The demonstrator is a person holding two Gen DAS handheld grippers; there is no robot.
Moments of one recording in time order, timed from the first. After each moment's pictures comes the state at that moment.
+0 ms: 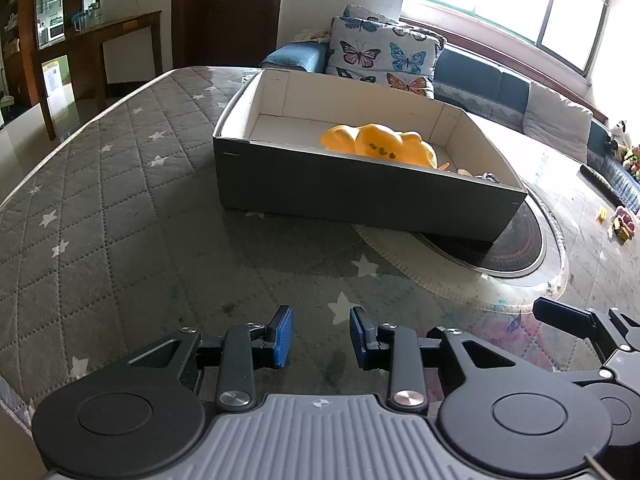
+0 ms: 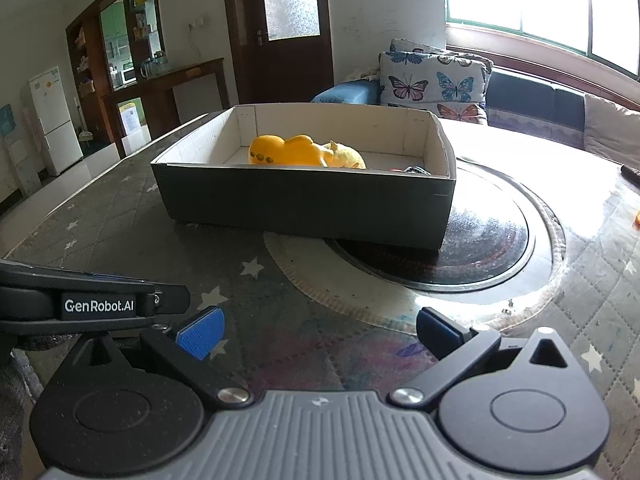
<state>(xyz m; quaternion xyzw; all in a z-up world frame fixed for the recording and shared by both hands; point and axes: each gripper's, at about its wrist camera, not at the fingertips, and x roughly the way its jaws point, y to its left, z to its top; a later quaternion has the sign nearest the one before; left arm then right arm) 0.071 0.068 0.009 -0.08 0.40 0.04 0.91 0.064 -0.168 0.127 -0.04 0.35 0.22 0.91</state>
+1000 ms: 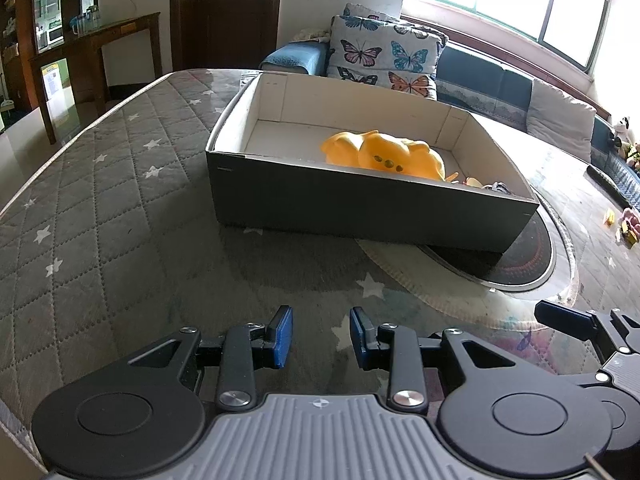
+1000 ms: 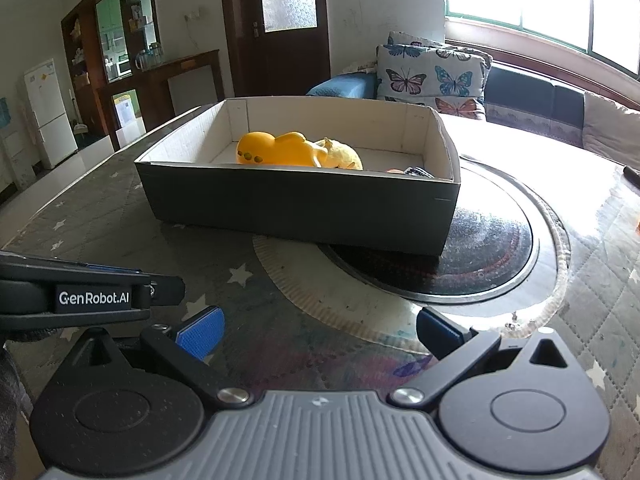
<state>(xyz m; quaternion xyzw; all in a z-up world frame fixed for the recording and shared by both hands) 0.092 0.071 0.009 -0.08 0.41 0.05 0.91 0.082 -0.165 0.124 -0.05 0.36 0.21 0.91</state>
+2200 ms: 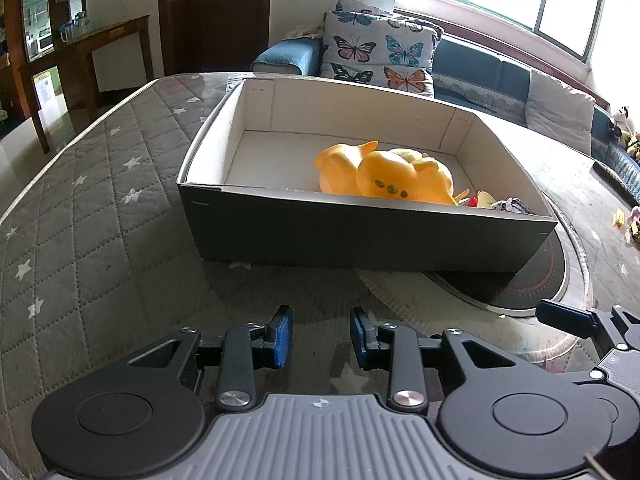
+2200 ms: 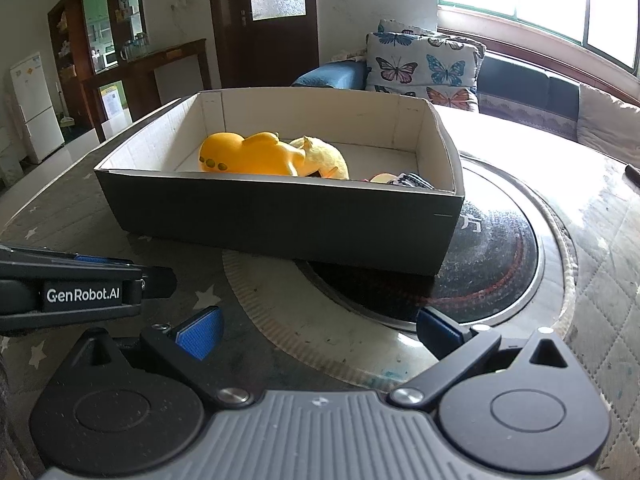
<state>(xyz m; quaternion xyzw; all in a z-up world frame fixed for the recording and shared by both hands) 0.130 0.072 0.007 -0.06 0.41 0.04 0.91 0.119 -0.160 0.117 -0.05 0.38 0.19 0.90</state>
